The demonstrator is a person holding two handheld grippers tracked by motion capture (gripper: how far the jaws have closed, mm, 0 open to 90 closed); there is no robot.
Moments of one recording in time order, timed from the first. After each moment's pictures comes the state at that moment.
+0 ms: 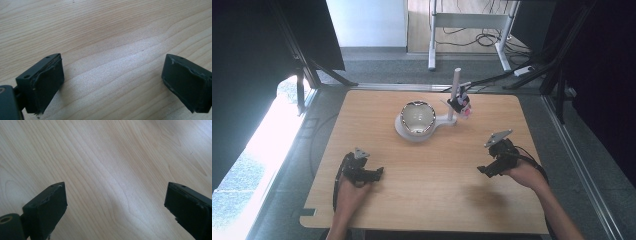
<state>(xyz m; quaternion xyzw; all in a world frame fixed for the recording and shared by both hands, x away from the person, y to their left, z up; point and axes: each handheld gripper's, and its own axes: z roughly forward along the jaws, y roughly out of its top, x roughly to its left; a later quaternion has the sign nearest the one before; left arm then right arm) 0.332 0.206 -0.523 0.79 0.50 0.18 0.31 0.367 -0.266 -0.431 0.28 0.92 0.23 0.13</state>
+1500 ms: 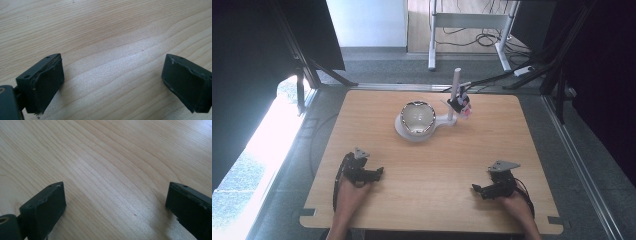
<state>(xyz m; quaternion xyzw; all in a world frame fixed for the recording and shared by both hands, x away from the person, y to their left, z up) 0.332 0.206 -0.523 0.79 0.50 0.18 0.31 0.317 -0.279 -0.520 0.36 0.85 0.35 0.14</state>
